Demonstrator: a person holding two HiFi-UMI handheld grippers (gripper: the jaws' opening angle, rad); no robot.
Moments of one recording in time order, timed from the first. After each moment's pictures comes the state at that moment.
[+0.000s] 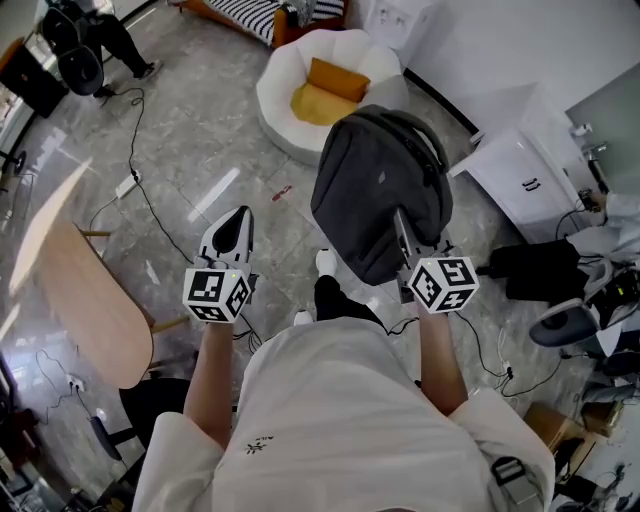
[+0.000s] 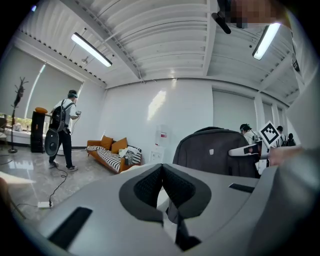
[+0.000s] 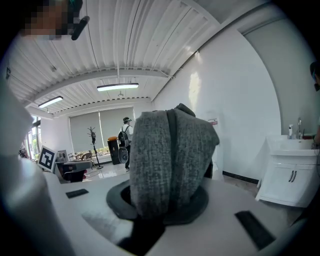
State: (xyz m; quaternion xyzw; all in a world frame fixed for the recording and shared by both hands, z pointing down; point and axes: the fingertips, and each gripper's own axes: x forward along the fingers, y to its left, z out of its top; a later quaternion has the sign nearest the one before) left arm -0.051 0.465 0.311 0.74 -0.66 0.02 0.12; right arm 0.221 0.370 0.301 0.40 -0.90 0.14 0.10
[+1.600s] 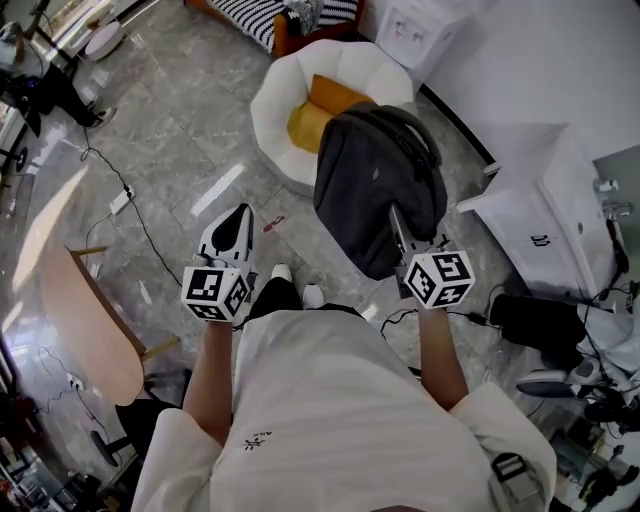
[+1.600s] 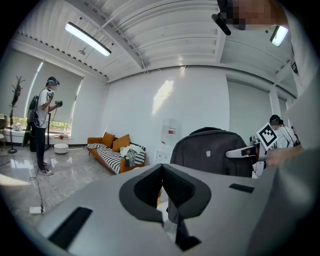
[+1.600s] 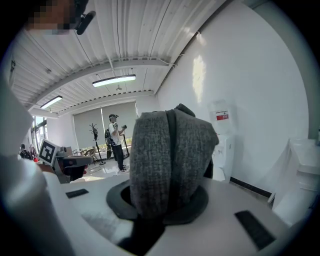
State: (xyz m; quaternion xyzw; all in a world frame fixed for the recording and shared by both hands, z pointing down) left arm -0.061 0.195 0.324 0.72 -0.68 0.04 0.14; right arm 0.191 0.080 0.326 0.35 -0.92 0.14 0.13
